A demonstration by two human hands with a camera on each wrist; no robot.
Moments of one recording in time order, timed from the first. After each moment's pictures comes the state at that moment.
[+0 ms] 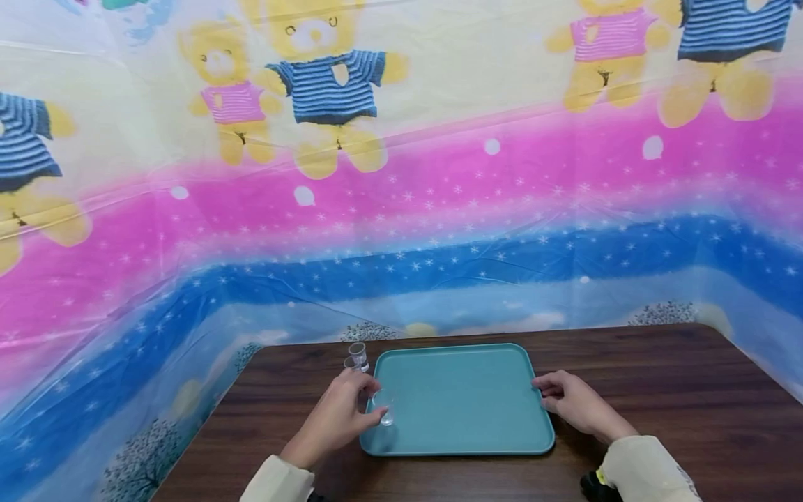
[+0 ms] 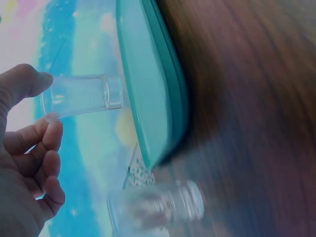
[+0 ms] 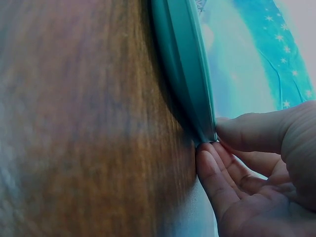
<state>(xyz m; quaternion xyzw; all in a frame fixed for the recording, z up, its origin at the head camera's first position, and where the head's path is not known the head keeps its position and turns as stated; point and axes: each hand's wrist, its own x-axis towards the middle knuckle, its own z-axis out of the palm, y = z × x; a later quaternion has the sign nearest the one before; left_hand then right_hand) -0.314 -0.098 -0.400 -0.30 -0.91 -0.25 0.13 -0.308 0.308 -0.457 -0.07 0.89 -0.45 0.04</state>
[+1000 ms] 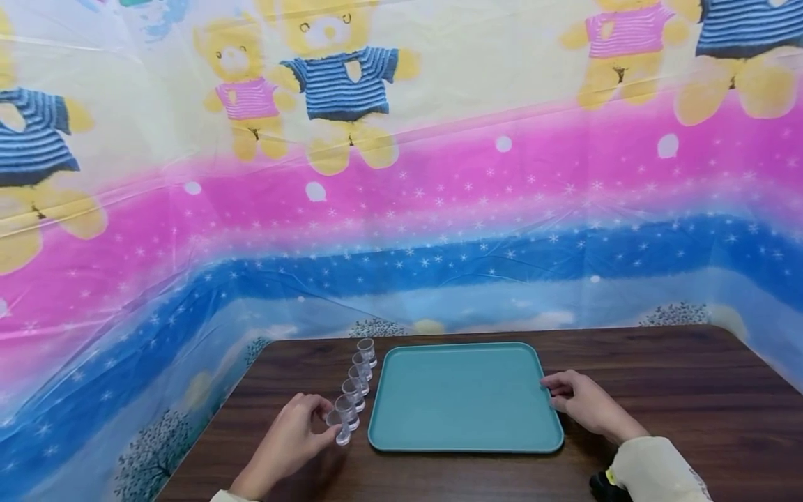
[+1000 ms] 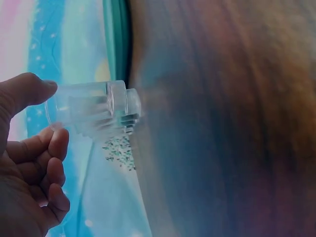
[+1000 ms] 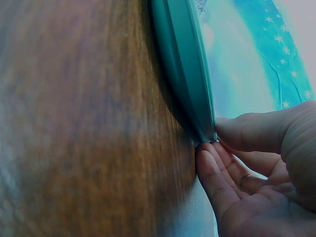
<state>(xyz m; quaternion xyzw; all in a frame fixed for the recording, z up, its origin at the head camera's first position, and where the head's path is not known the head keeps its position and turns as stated) -0.287 -0.168 -0.414 -0.16 -0.95 -0.24 0.13 -0.308 0.305 -0.457 -0.06 0.89 -0.45 0.04</state>
